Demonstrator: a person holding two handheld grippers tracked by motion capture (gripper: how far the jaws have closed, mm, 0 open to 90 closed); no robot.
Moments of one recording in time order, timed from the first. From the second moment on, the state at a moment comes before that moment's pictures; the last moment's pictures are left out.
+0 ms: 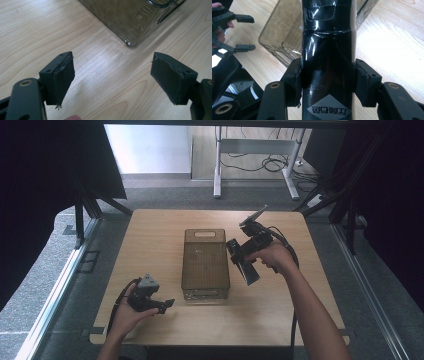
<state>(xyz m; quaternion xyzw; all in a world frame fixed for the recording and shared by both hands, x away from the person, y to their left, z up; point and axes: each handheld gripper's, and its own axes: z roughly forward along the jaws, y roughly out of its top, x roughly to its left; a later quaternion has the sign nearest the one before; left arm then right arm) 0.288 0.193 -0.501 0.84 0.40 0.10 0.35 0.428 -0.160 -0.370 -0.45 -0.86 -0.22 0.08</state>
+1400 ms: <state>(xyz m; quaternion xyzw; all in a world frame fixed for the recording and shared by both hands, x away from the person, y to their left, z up) 0.288 0.194 -0.501 0.84 0.40 0.10 0.35 0.455 -0.092 -0.392 -0.47 -0.85 -0.23 0.10</state>
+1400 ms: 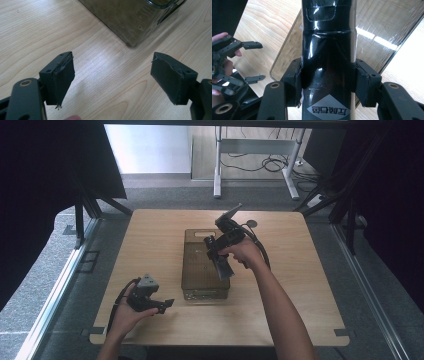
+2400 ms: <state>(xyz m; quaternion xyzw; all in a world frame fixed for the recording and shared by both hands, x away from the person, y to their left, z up) 0.289 0.195 -0.501 0.84 0.40 0.10 0.35 0.462 -0.064 -0.412 -0.50 -0.83 -0.23 0.12</state>
